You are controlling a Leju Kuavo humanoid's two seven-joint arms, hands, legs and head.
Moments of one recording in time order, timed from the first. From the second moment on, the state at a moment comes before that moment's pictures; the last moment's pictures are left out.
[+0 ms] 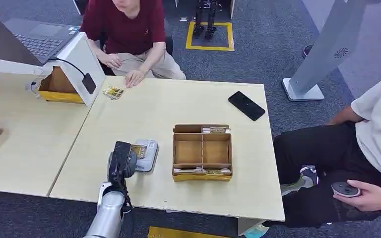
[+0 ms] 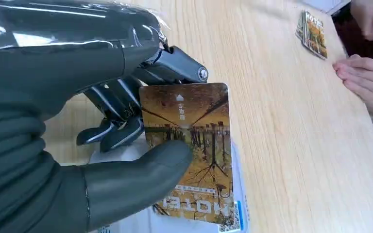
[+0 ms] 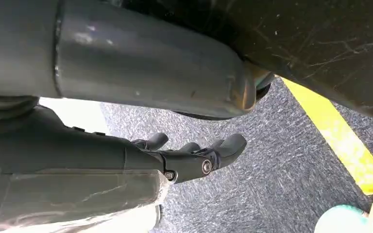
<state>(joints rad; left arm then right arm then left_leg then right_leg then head) -0.27 -0.33 0.19 -0.99 -0.72 0.34 -0.26 -0.07 0.17 -0.13 -0.18 1.23 -0.17 0.10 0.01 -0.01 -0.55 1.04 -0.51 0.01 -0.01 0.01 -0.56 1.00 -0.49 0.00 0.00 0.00</state>
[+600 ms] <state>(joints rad) -0.27 -0.33 0.24 -0.94 -0.92 0.45 -0.24 -0.07 0.18 -0.16 -0.18 1.28 -0.16 0.09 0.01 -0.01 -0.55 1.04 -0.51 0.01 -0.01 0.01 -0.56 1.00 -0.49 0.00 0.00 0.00</state>
